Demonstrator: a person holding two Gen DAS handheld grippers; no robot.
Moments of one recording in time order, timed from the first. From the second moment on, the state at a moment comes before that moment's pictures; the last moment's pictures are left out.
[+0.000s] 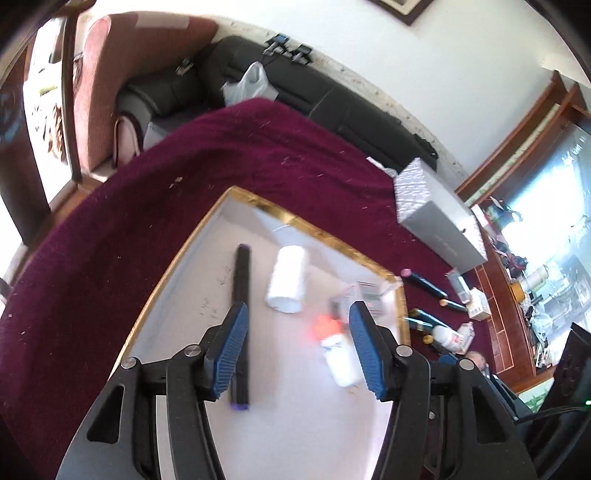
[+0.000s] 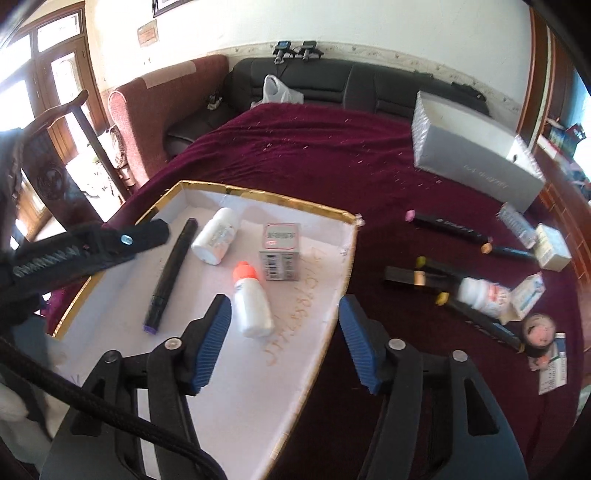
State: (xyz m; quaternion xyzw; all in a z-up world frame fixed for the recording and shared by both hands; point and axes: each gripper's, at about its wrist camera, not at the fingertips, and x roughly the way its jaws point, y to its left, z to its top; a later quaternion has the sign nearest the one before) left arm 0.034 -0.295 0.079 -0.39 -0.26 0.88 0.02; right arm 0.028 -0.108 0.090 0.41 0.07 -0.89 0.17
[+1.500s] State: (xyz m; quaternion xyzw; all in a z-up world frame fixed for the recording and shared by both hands) left arm 0.035 -0.037 0.026 -0.48 -0.07 0.86 0.17; right arm -0.023 0.182 0.063 0.43 -0.26 -0.85 0.16
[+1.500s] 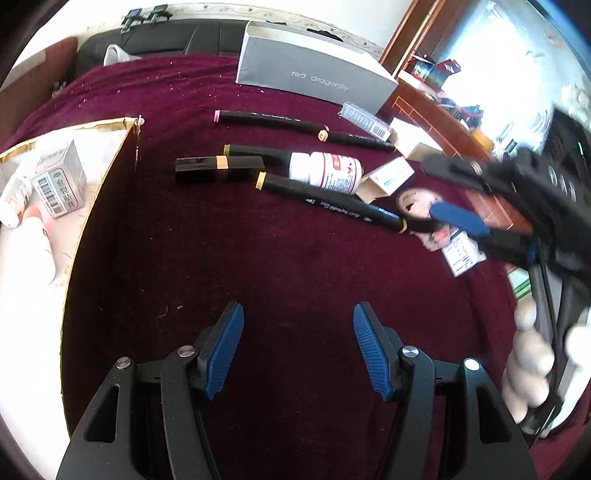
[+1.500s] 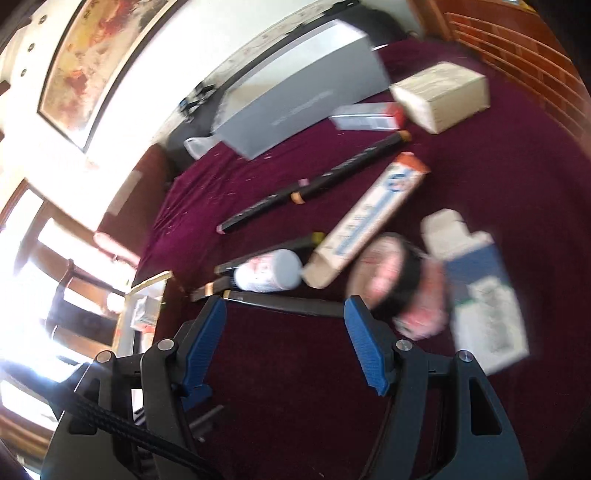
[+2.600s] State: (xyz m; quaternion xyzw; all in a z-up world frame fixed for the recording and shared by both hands) left arm 0.013 -0.016 0.022 -0.47 -0.03 0.87 0.14; right arm -0.005 0.177 0.055 0.45 -0.17 -0.87 0.11
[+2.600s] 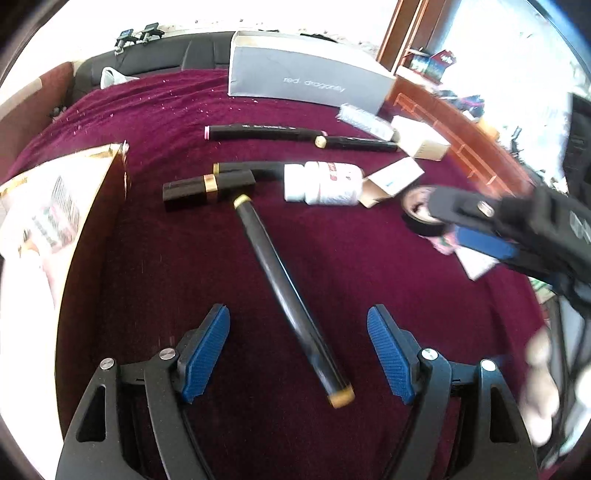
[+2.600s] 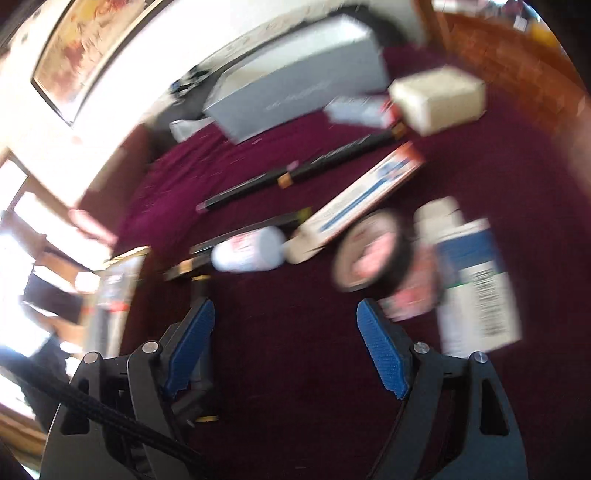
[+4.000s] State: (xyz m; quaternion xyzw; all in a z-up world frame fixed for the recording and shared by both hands) left arm 0.031 -0.016 0.018 -0.44 0.02 0.89 0.14; right arm 0.001 0.269 0.072 0.44 -0.20 -0.88 0.03
